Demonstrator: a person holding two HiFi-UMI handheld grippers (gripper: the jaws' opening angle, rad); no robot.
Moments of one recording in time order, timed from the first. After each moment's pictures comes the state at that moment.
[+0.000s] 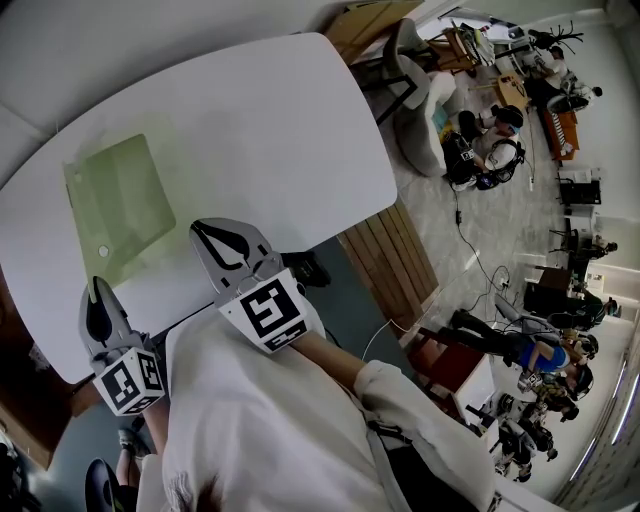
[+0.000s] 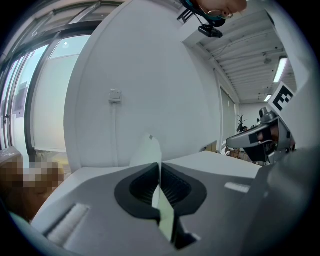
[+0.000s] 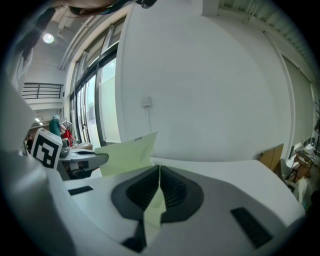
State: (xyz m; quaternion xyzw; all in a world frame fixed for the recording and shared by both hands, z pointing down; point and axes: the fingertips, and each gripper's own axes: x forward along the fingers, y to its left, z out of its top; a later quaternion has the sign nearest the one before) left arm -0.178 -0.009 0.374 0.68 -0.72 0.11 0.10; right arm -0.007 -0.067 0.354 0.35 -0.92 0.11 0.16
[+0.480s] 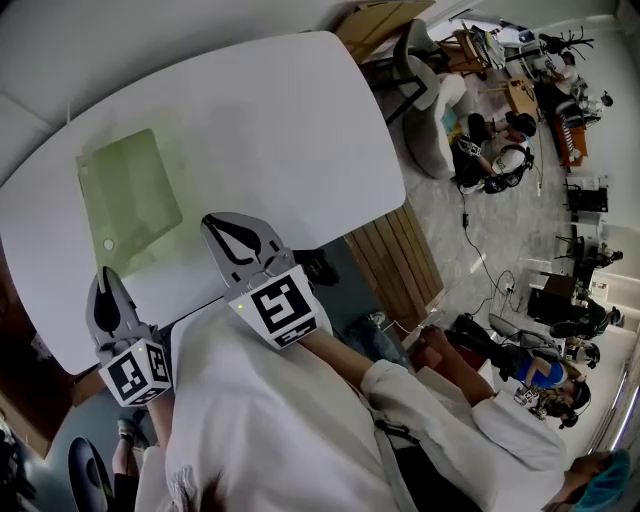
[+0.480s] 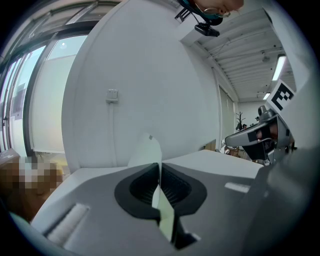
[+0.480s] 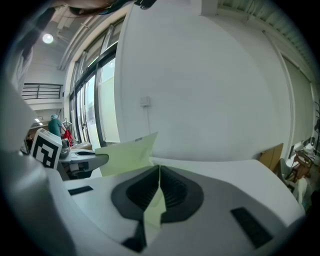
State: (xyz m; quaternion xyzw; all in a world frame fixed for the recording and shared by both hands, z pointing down) left arm -0.168 -0.011 0.369 0.68 -0.72 0.11 0.09; right arm 0.000 -0.069 0.348 0.35 -0.92 0.11 0.16
